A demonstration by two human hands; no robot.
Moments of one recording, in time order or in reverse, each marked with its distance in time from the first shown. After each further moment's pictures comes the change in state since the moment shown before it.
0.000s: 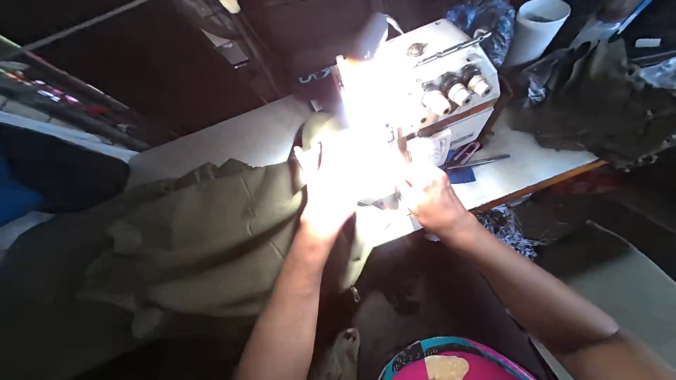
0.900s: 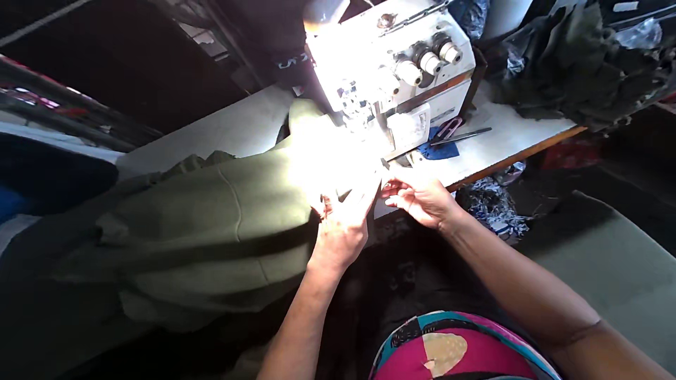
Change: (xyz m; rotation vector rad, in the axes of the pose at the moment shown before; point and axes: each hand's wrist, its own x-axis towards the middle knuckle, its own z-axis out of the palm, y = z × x) left_hand -0.091 0.034 0.043 -0.113 0.187 0.205; right_hand -0.043 0.002 0.000 1.482 -0.156 0.941
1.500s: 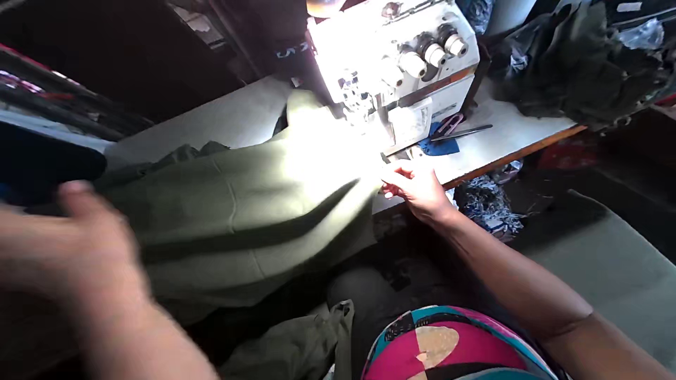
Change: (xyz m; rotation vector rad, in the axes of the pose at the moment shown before) left_hand -0.034 -0.144 -0.176 0.180 0.306 -0.869; right_hand 0.006 0.018 -0.008 -0.397 0.004 -0.354
